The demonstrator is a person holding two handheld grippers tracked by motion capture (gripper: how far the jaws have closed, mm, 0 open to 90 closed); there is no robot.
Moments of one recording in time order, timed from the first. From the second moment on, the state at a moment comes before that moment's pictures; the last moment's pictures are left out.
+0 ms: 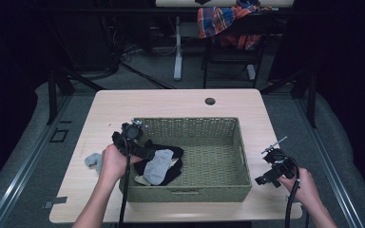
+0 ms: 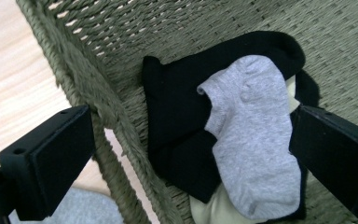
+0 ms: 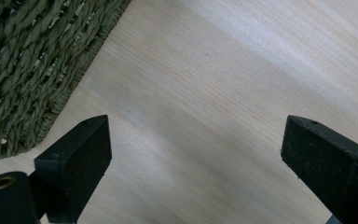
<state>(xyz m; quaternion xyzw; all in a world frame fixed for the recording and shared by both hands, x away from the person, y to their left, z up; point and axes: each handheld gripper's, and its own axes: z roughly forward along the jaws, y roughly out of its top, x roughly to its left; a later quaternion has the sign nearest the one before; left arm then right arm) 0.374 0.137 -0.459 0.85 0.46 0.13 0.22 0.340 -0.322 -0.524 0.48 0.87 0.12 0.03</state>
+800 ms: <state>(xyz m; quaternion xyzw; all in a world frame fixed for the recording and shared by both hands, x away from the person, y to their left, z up) 0.386 0.095 -0.501 0.89 0.42 0.06 0.14 0.340 -0.322 -0.524 0.48 0.87 0.13 0.02</state>
